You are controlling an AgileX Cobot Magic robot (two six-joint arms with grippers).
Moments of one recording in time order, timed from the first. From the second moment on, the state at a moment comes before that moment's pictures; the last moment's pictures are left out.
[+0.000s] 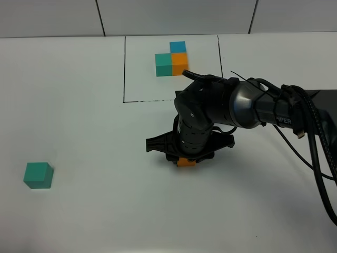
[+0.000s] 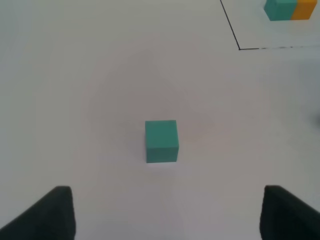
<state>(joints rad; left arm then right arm) 0.02 0.00 -0.50 -0.06 1.04 0.04 0.74 2.08 -1.36 -0.06 0.74 0.76</state>
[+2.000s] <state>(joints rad) 0.02 0.00 -0.50 -0.06 1.04 0.04 0.71 2.13 -1.35 -0.06 0.67 0.75</state>
